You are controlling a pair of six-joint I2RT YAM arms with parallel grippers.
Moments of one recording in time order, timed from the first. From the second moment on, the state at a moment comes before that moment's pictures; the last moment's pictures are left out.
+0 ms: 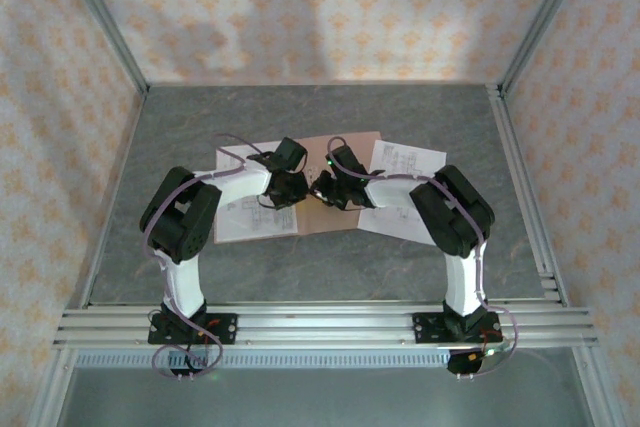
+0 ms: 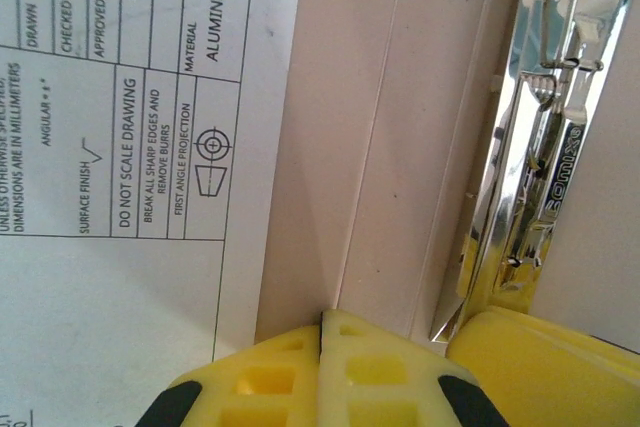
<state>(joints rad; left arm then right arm) -0.48 1.90 1.16 -0.47 0.09 -0.90 0.66 1.97 1.12 0.00 -0.29 1.09</state>
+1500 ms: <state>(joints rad) -0.45 1.90 1.16 -0.45 0.09 -0.88 0.66 1.99 1.20 -0.11 -0.24 1.05</state>
